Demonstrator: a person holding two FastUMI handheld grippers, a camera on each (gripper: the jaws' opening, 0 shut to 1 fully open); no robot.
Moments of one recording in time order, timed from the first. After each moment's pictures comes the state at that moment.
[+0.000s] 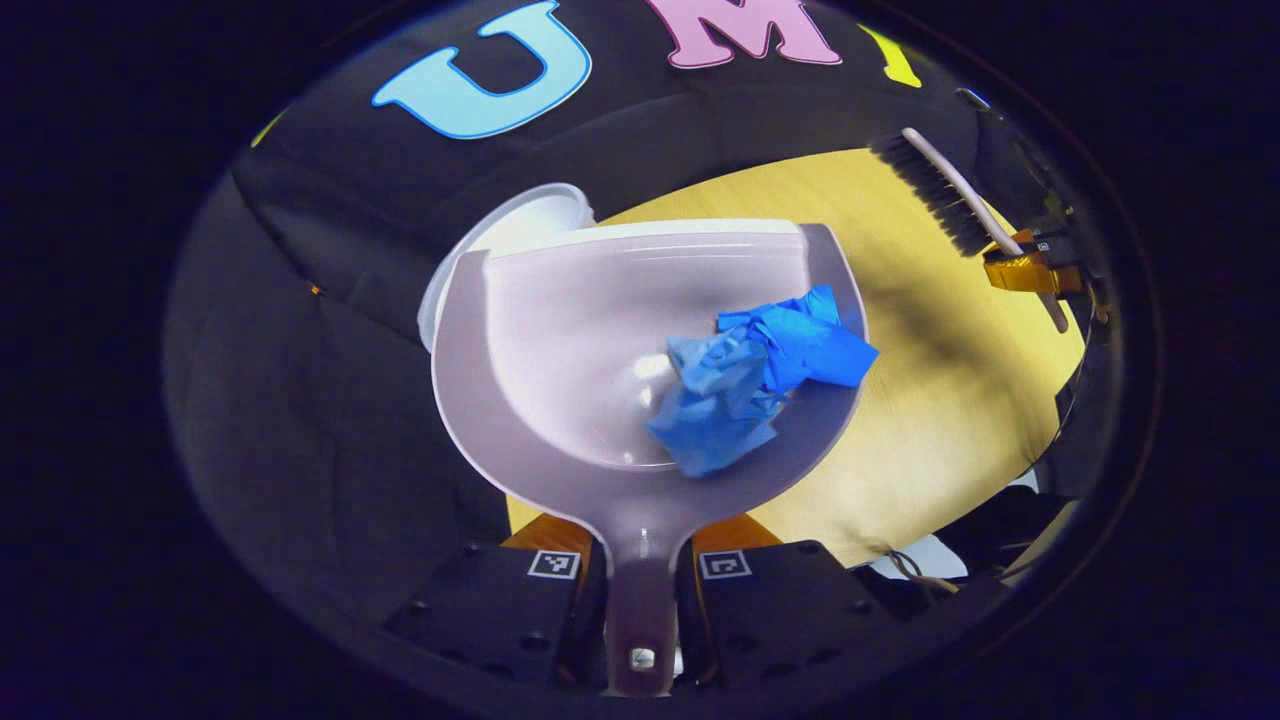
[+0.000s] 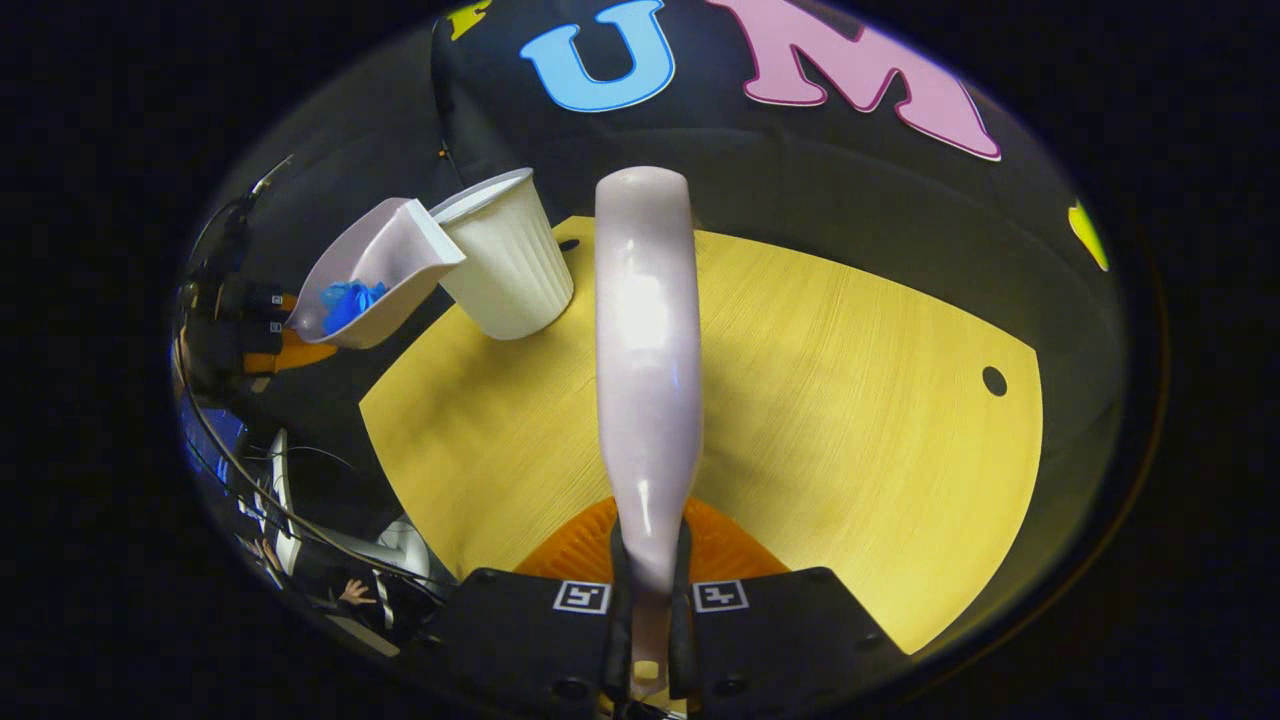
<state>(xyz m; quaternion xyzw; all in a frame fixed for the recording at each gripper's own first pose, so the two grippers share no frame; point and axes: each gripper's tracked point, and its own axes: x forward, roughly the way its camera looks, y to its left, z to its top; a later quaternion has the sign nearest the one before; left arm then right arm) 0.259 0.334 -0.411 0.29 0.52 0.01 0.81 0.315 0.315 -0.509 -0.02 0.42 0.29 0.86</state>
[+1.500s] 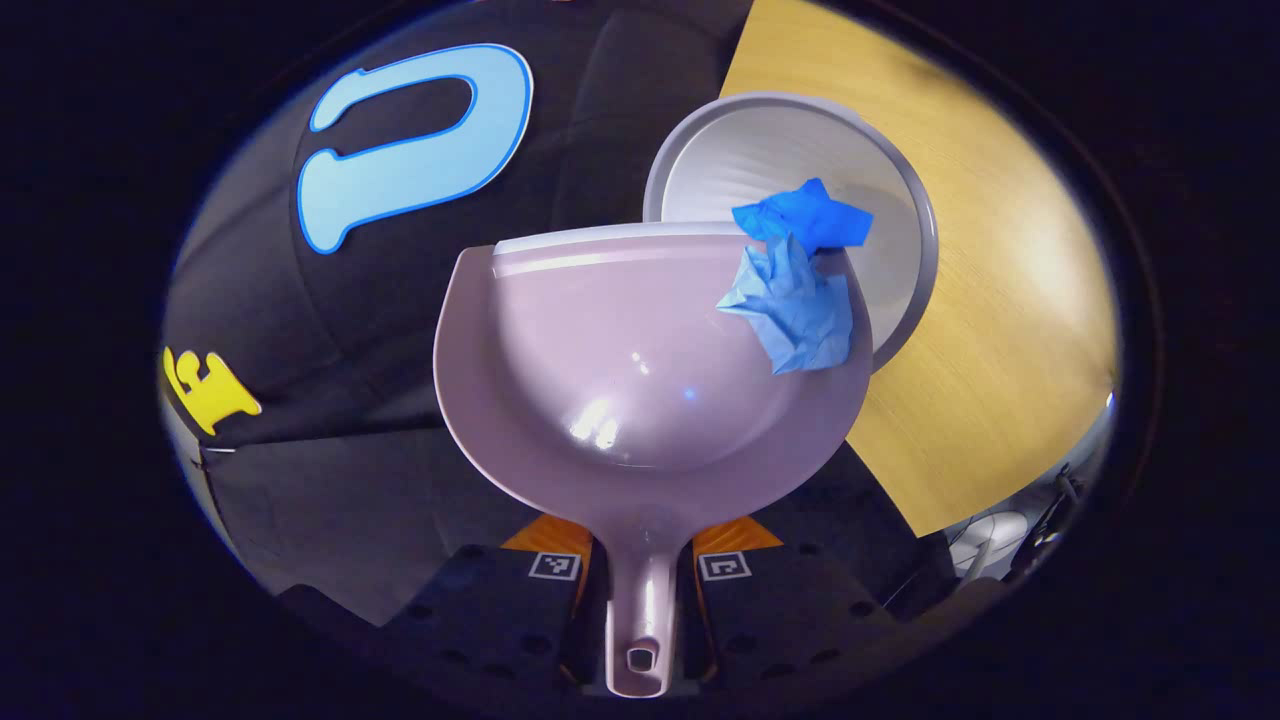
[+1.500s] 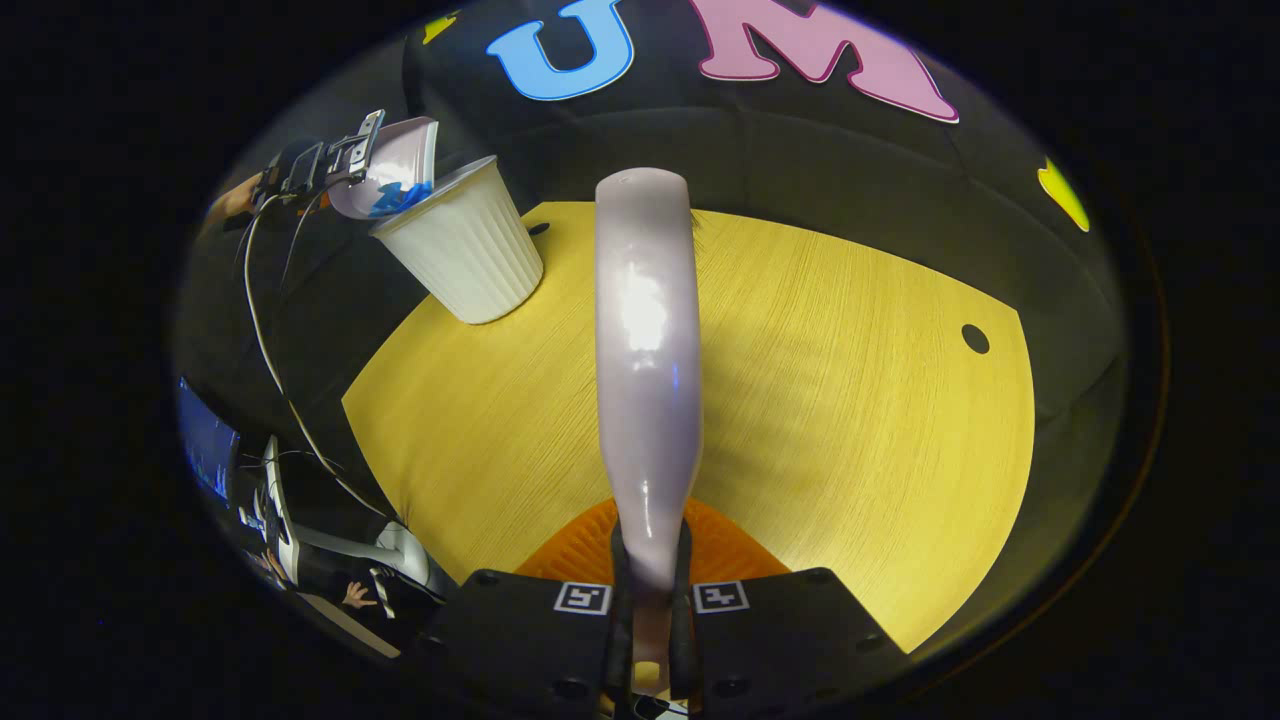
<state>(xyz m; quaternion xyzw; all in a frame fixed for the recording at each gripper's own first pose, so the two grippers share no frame) 0.410 0.474 -0.263 0.68 0.47 0.10 0.55 0.309 0.324 -0.510 -0.03 0.45 0.26 0.85</state>
